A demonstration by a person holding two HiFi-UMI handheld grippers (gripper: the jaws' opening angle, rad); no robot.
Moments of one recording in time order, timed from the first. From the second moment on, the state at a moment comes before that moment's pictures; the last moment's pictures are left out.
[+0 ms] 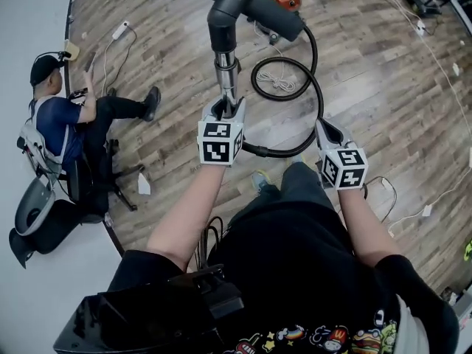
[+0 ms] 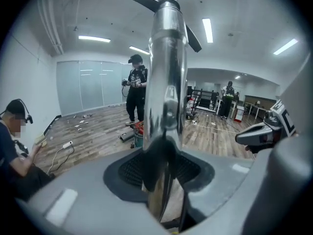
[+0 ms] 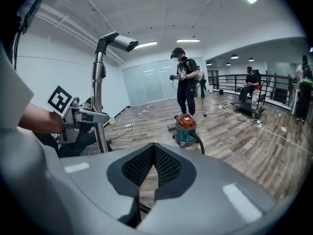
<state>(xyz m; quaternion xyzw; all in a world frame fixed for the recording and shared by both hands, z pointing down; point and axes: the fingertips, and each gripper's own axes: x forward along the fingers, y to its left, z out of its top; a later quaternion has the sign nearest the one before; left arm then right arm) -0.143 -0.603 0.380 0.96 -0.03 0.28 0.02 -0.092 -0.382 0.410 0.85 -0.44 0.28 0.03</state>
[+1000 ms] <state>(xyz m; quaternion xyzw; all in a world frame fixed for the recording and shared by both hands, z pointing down) 0.077 -0.684 0.405 0.95 0.07 0.31 -0.04 0.087 -0.480 0.447 0.87 -0.38 0.32 -0.02</state>
